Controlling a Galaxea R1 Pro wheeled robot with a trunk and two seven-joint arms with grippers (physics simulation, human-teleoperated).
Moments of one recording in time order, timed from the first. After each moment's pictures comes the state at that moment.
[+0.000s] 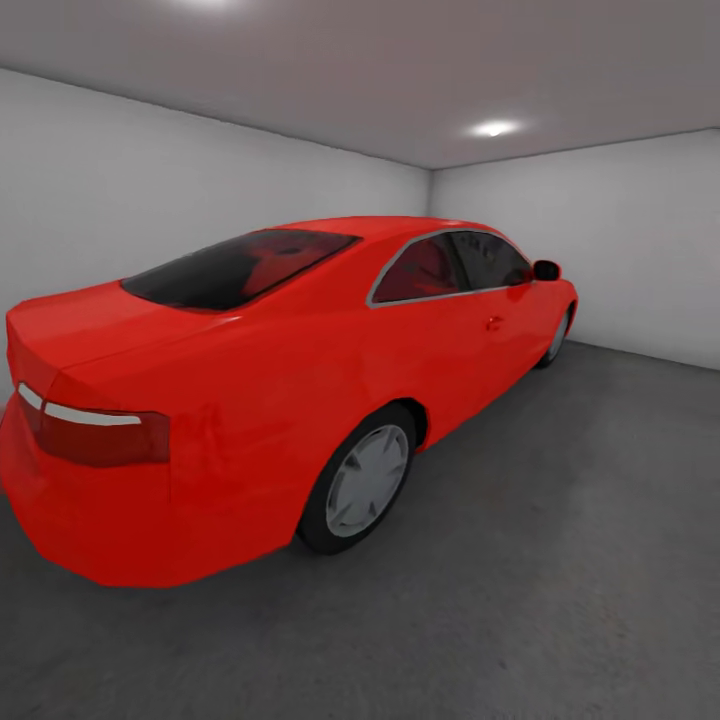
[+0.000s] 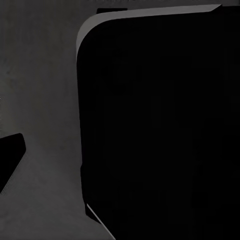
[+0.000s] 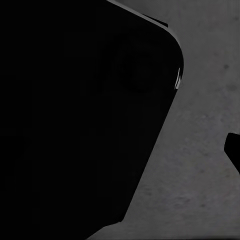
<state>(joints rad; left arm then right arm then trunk) 0.00 0.01 0.00 -0.04 0.00 -0.02 0.00 0.00 -0.01 0.47 0.00 -0.14 -0.09 0.01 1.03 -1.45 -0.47</state>
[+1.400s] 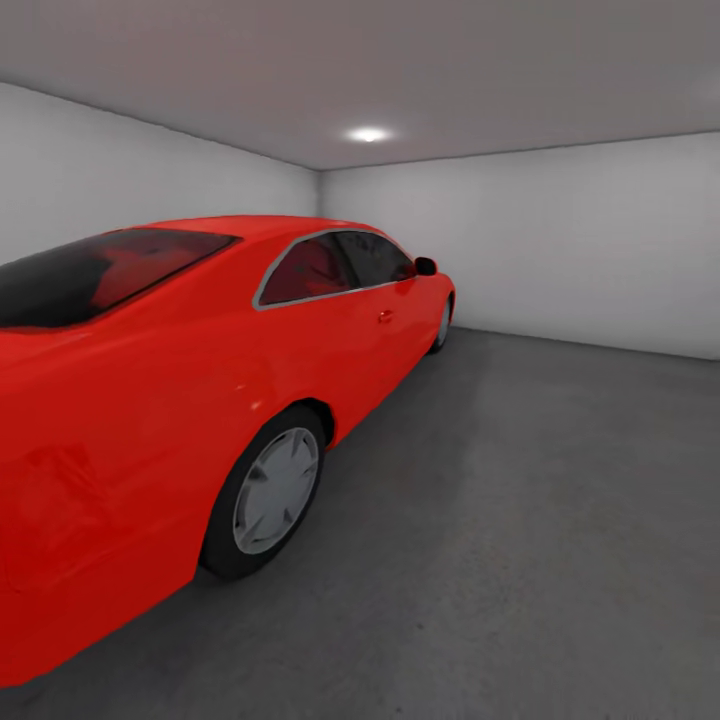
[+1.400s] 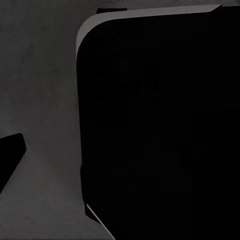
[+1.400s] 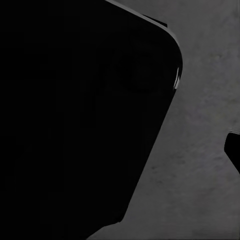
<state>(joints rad) 0.00 0.01 0.00 -0.04 0.00 -0.02 0.00 0.00 -0.01 0.47 0.00 -0.14 -0.09 0.01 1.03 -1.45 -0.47</state>
